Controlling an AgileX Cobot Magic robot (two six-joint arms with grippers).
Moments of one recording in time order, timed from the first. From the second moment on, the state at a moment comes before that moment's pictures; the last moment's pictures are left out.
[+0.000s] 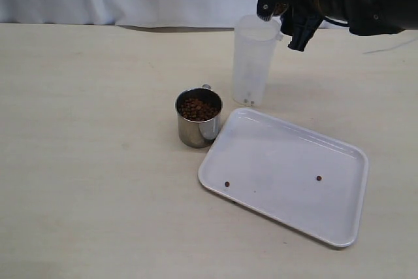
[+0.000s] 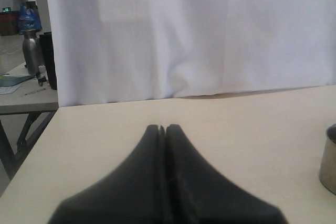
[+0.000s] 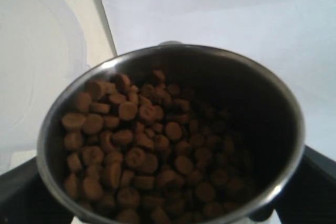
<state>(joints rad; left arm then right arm) -0.08 0.00 0.00 -0.03 0.13 0.11 0.47 1.81 -1.23 -1.73 0.23 0.52</state>
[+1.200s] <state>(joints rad) -0.08 0.00 0.00 -0.03 0.13 0.11 0.53 1.81 -1.26 -1.73 0.28 0.35</state>
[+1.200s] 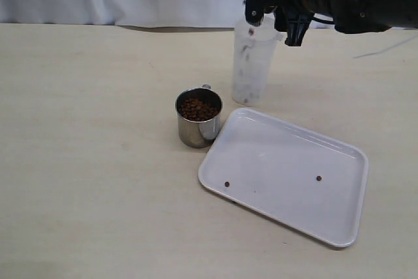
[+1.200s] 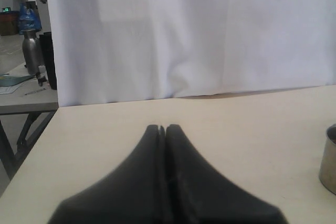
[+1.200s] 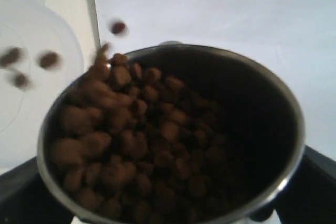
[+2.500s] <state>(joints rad) -0.08 0.00 0.00 -0.03 0.13 0.11 0.53 1.82 -1.28 -1.73 0.30 0.19</state>
